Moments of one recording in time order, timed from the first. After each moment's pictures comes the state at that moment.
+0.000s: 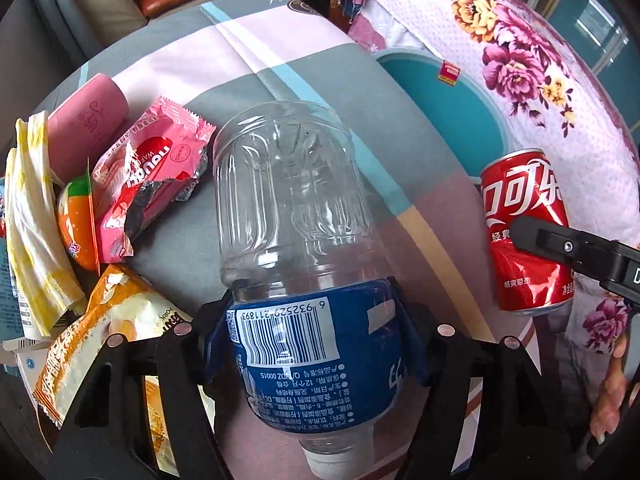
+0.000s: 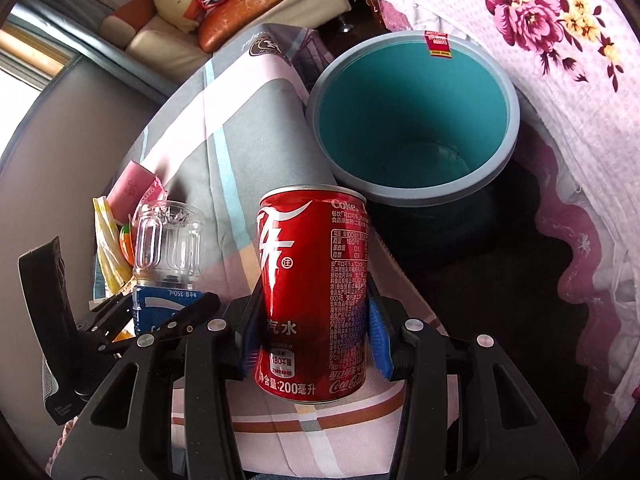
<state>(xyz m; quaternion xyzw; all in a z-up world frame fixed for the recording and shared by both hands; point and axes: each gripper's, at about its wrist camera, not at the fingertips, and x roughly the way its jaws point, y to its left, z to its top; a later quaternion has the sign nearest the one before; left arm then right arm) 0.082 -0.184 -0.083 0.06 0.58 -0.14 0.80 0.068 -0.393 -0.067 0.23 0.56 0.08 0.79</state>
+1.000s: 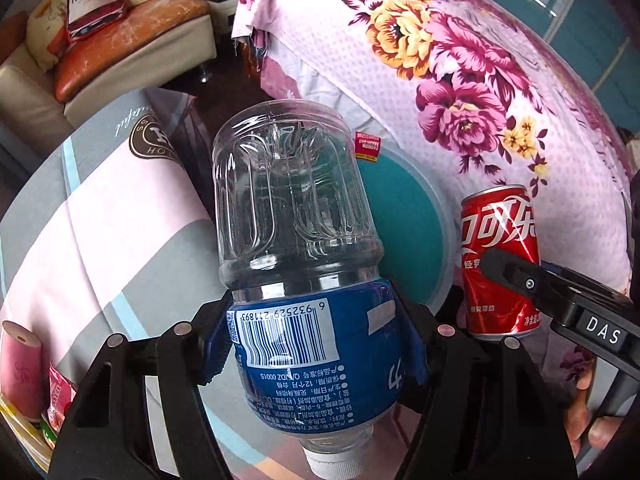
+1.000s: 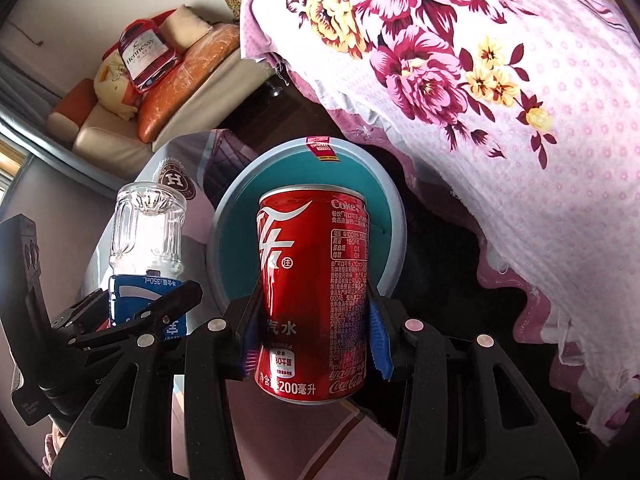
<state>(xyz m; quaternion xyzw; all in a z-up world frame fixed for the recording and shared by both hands) 0.206 -0.331 -0.062 0.11 0.55 -0.23 0.79 0.128 -0.517 -0.057 0.28 0.50 -0.04 0.82</state>
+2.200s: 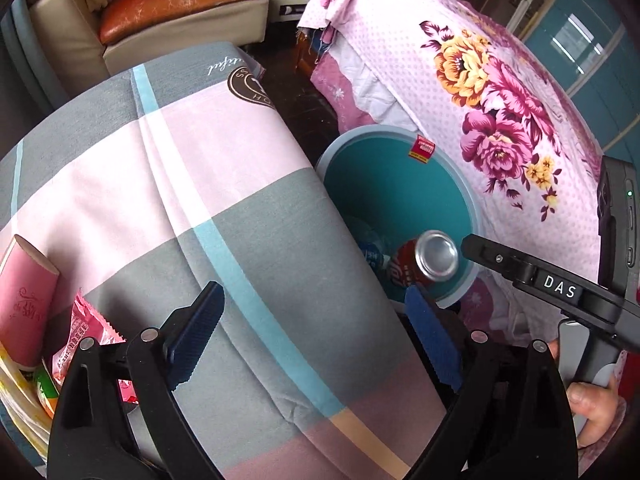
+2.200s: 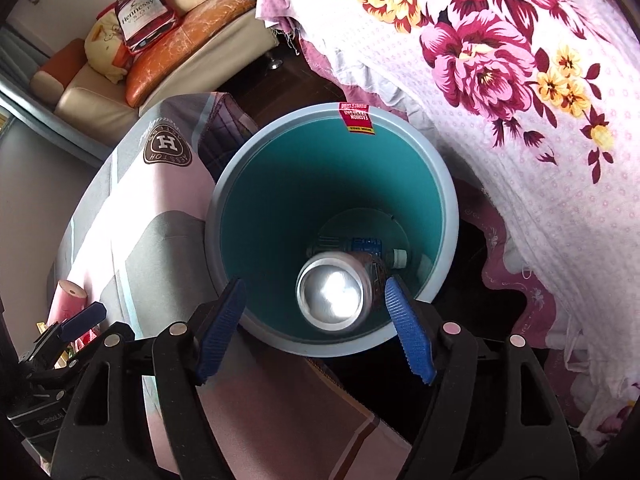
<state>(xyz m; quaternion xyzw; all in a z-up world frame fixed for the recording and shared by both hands) 0.197 -0.230 -0.057 0.01 0.57 -0.19 0.80 0.167 -0.462 -0.074 0.22 0.55 -0.04 0.81</state>
